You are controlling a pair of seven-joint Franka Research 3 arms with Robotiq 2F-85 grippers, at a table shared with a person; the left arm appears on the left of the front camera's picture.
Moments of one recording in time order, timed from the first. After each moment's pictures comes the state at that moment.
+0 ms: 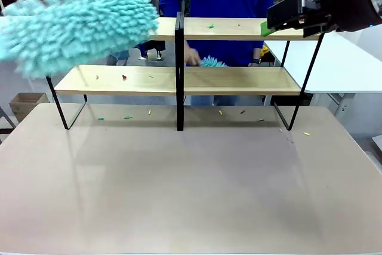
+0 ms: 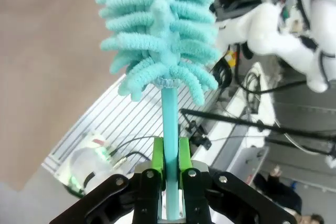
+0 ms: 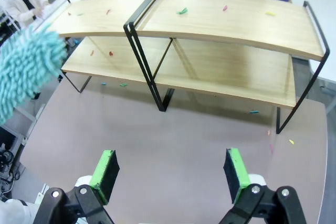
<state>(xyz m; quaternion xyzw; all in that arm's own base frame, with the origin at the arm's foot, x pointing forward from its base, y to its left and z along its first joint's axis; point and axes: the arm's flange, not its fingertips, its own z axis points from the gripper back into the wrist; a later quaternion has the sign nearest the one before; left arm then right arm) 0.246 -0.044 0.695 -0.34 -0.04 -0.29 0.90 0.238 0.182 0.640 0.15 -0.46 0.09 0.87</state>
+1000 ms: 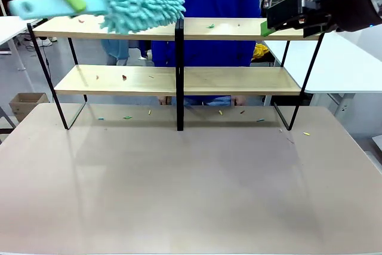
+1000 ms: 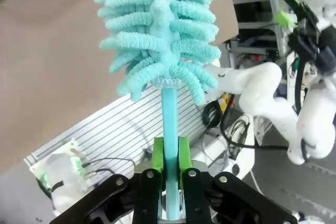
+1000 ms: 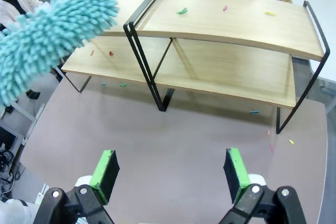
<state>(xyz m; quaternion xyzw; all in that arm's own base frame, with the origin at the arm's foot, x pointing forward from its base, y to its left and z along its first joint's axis) 0.314 -0.171 0.746 -0.30 -0.02 -0.16 0.94 0.238 0.182 0.640 0.15 -0.46 0.09 0.87</state>
